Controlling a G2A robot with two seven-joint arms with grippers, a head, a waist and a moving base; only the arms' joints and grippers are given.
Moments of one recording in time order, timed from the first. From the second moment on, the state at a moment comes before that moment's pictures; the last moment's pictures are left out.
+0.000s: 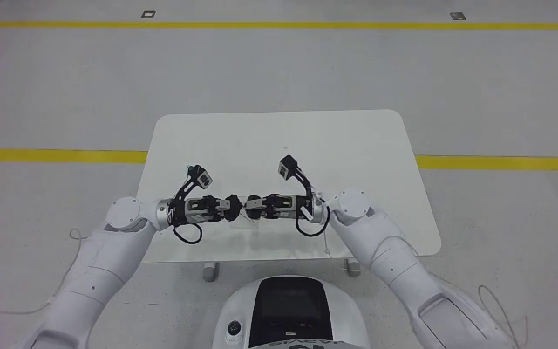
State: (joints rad) left arm 1.19 -0.94 -1.10 -1.22 -0.79 -0.32 -1.34; right arm -1.04 -1.42 0.89 -1.04 0.45 -0.34 1.10
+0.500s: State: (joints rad) left arm 1.19 -0.94 -1.09 -1.22 -0.76 -0.32 -1.33; right arm -1.04 -1.42 0.90 -1.05 0.43 -0.32 1.09
